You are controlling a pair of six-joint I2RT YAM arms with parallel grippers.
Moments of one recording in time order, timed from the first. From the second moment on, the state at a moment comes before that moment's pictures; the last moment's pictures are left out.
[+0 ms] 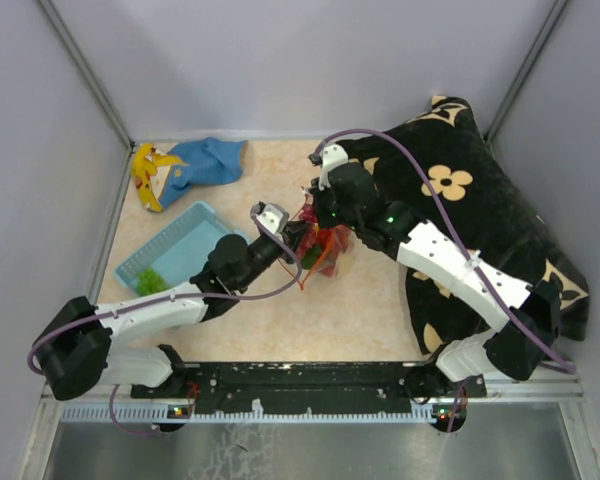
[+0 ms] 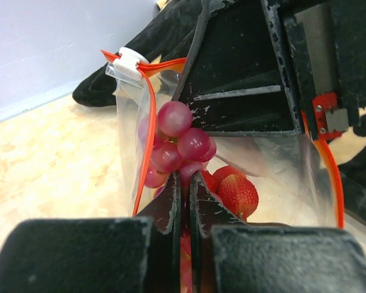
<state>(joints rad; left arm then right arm) -0.89 1.26 0.60 0.75 -0.13 -0.04 0.79 1.38 1.31 -0.42 0.16 0.21</state>
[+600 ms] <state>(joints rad) -0.90 1.38 0.82 0.51 -0.32 -0.14 0.79 1.37 1.31 -0.37 0.14 0.22</state>
